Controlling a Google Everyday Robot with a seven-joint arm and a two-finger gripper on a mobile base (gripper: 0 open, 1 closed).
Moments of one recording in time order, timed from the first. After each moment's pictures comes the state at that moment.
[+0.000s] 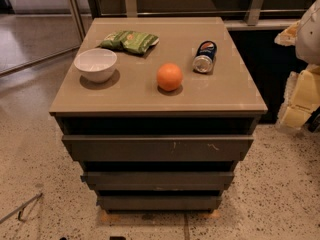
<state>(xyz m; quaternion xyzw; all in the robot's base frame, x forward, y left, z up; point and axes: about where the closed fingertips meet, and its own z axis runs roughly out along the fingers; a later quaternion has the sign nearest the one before) 0.438 -0.216 0.980 -0.60 0.78 -0.04 0.17</state>
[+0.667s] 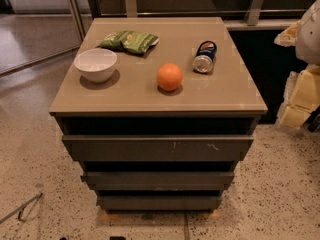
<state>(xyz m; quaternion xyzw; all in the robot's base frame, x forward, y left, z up) 0.438 -0.216 0.980 -0.60 0.78 -0.04 0.17</state>
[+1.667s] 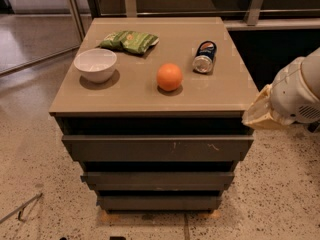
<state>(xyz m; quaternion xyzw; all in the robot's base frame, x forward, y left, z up) 0.435 -0.200 0.891 -0.60 0.77 0.02 0.22</state>
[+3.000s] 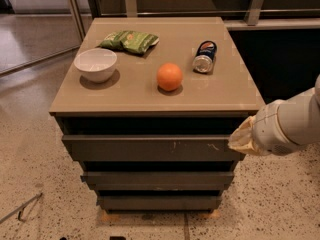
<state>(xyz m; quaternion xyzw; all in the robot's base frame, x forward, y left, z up) 0.435 -0.188 0.812 -0.61 0.75 0.02 0.25</state>
